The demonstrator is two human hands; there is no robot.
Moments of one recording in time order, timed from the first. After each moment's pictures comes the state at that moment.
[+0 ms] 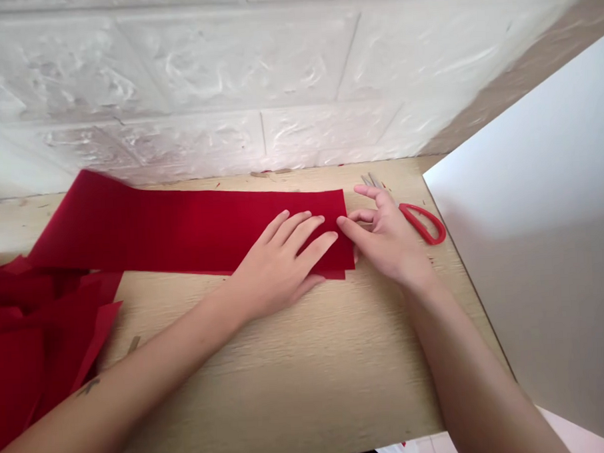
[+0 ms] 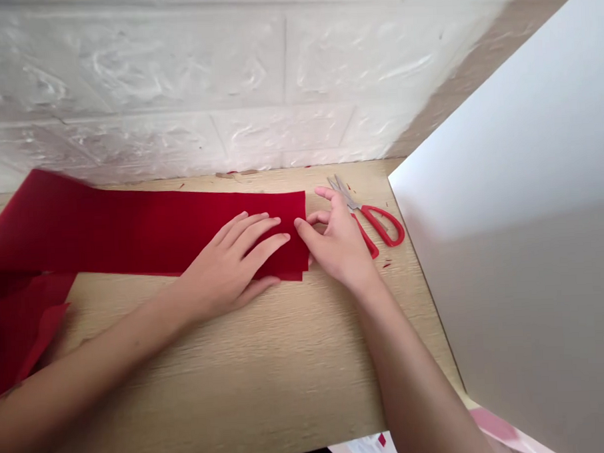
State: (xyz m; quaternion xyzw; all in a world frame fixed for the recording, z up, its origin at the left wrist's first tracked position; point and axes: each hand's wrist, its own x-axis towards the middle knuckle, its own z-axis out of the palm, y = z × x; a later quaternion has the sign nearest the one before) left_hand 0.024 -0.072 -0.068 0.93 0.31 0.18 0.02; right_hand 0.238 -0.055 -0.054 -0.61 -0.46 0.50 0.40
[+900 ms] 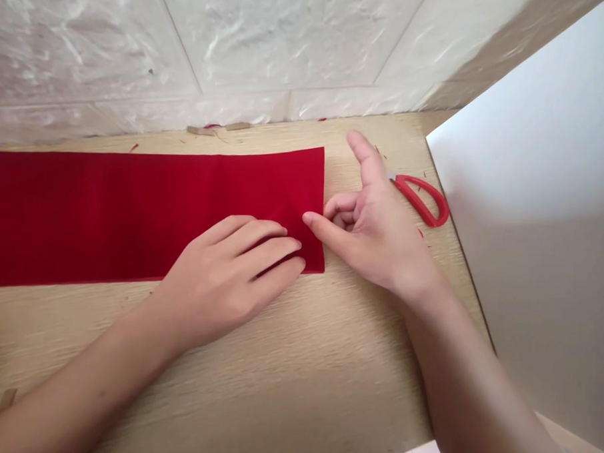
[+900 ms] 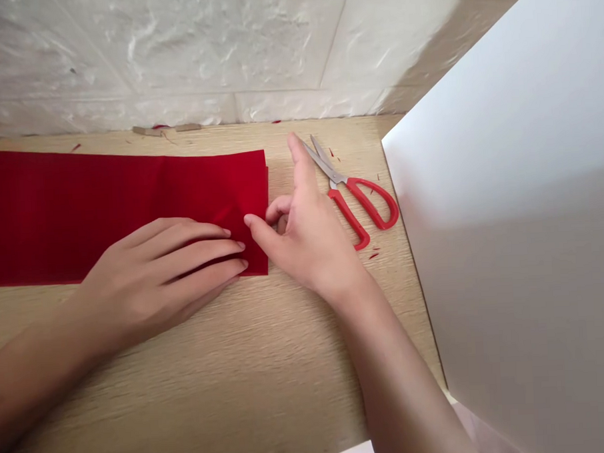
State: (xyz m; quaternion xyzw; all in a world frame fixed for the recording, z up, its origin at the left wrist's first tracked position) left_hand 0.026 -0.060 -0.070 0.95 0.19 0.23 0.01; right_hand 0.248 -0.058 -0.065 -0.58 -0.54 0.50 0.36
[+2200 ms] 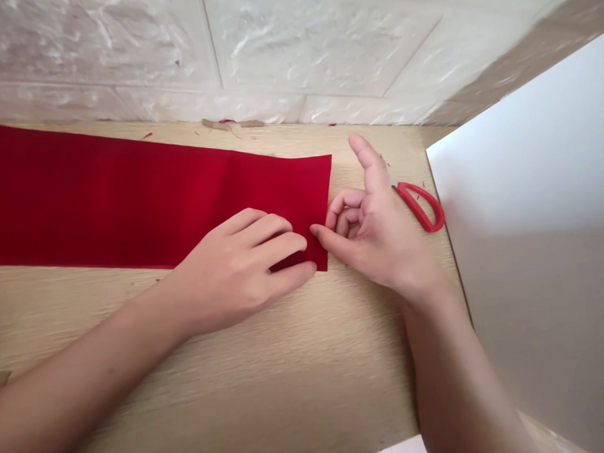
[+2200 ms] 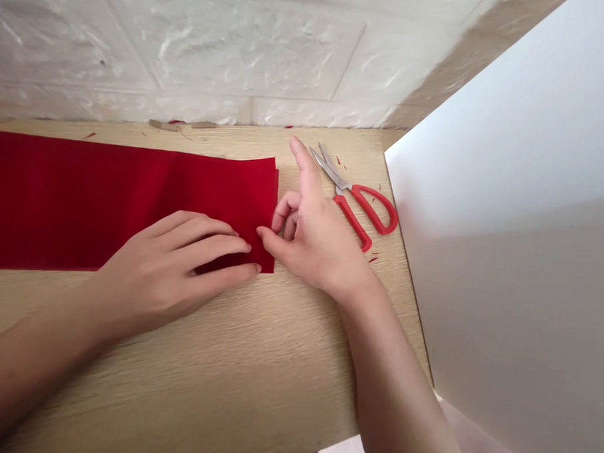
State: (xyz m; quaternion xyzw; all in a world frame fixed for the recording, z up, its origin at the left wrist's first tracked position) left_hand 0.027 -0.065 -0.082 0.94 0.21 0.25 0.03; right_hand 0.252 -0.058 -0.060 -0.57 -0.59 0.48 0.30
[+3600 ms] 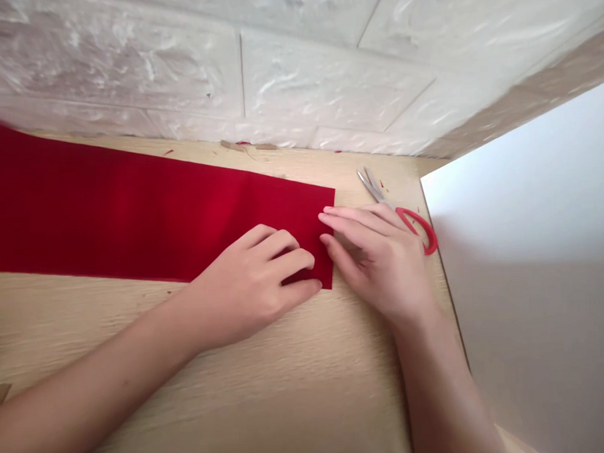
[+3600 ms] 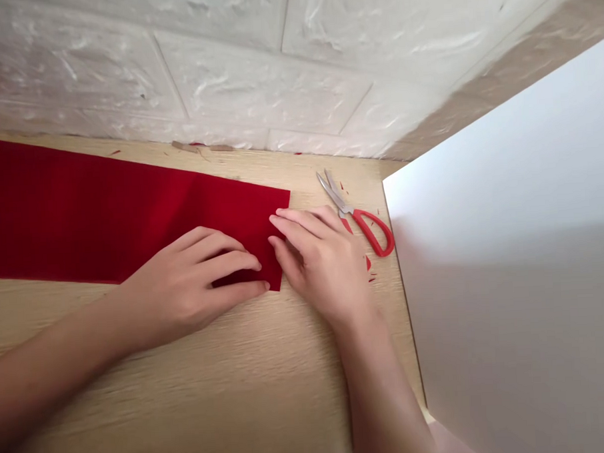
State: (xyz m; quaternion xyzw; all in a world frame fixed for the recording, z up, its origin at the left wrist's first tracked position) left_hand 0.028 -0.062 -0.078 0.94 0.22 0.25 0.07; right_hand 0.252 -0.062 -0.060 -0.49 -0.84 0.01 0.22
